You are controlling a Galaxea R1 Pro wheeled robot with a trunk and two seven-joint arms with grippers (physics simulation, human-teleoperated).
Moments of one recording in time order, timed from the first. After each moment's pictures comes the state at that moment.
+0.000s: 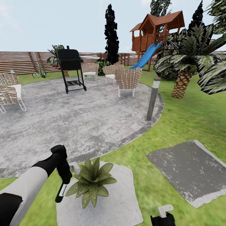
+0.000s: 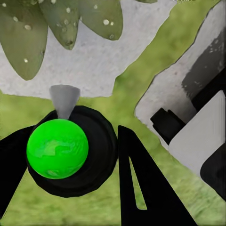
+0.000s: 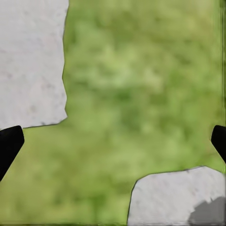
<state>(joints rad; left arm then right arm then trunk) -0.91 0.17 -0.26 -0.59 -1.08 0.73 -1.48 -0.41 -0.03 -0.25 -0.22 0.41 -0.13 -0.02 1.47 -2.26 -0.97</state>
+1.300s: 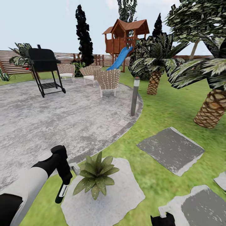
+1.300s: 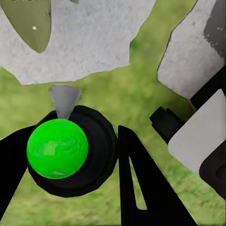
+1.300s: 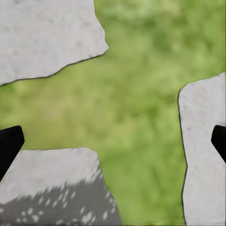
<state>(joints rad) -0.91 0.17 -0.26 -0.59 -1.08 0.73 -1.49 -0.41 -0.03 -0.25 -0.22 0.41 -0.13 -0.02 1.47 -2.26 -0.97</state>
